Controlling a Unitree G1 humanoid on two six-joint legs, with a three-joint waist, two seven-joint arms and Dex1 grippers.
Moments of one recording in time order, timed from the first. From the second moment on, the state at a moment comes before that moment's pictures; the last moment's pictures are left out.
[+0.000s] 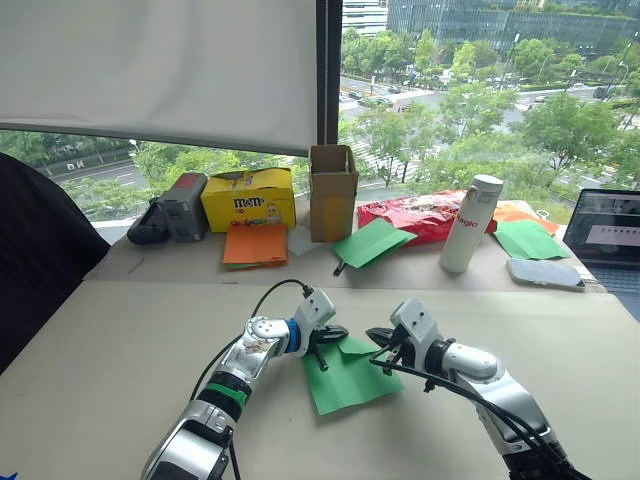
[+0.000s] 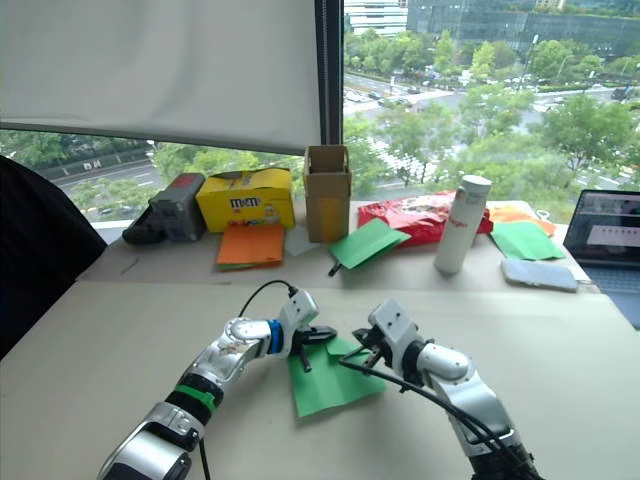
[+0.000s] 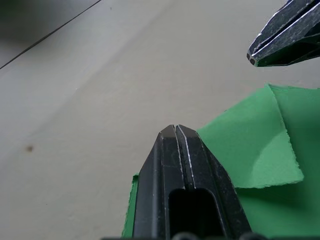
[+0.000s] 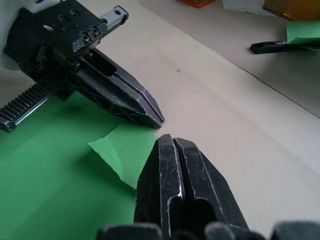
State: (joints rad) left arm -0.62 0.19 -0.28 0.52 -0.04 0.24 -0.86; right arm -0.22 -0.44 0.19 -0.20 0.10 0.48 0.66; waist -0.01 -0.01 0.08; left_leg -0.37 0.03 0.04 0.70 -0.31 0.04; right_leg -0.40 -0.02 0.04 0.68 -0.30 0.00
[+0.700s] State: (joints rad) left arm -0.46 0.33 0.30 -0.05 -0.56 1.12 -0.66; right arm -0.27 -0.43 0.27 -0.09 0.06 0.44 0.72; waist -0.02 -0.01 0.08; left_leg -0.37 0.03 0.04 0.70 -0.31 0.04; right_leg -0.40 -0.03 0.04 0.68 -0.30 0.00
